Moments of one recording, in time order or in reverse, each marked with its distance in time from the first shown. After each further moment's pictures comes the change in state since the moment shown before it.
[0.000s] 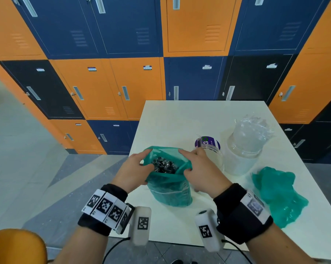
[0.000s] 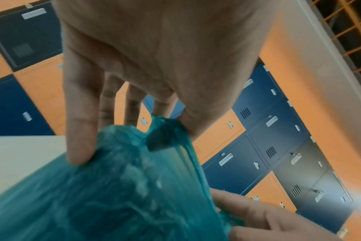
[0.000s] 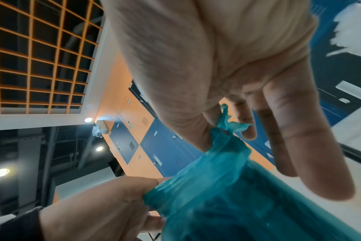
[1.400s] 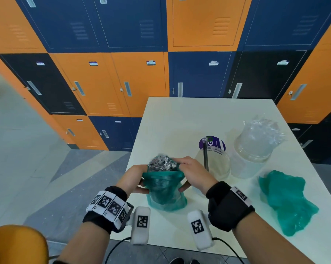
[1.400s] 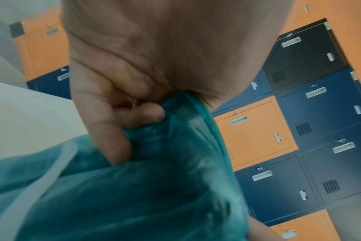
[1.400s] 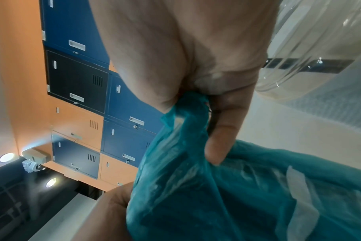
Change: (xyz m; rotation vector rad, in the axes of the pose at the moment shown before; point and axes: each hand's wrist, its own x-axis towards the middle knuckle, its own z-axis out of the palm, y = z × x) left_hand 0.025 -0.019 0.007 -0.383 -0.051 -0.384; right_hand 0.044 0.000 0.029 0.689 -0.166 0.186
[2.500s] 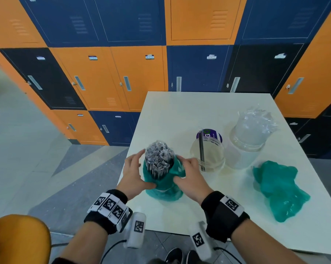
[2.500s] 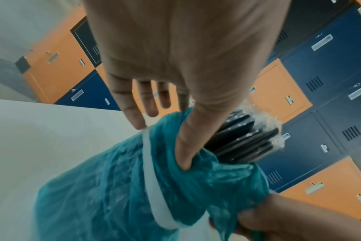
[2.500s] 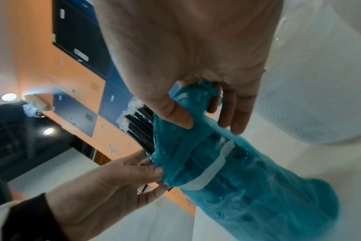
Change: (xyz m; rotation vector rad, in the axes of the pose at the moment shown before) left_hand 0.024 -0.070 -0.002 0.391 0.075 0.475; right_hand -0.014 0.068 0.012 -0.251 0.128 -0.179
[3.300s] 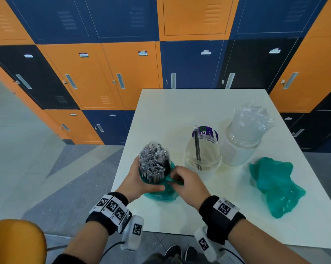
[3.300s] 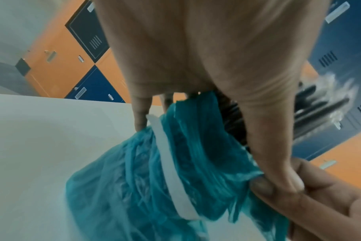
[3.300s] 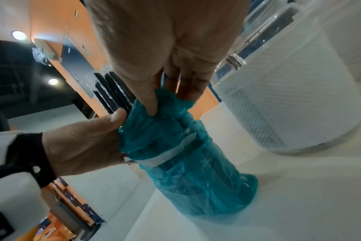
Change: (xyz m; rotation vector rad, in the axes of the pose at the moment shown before) left_hand 0.005 -0.003 0.020 -0.230 -0.107 0.026; right_hand 0.002 0.033 0.007 -0.148 0.077 -0.271
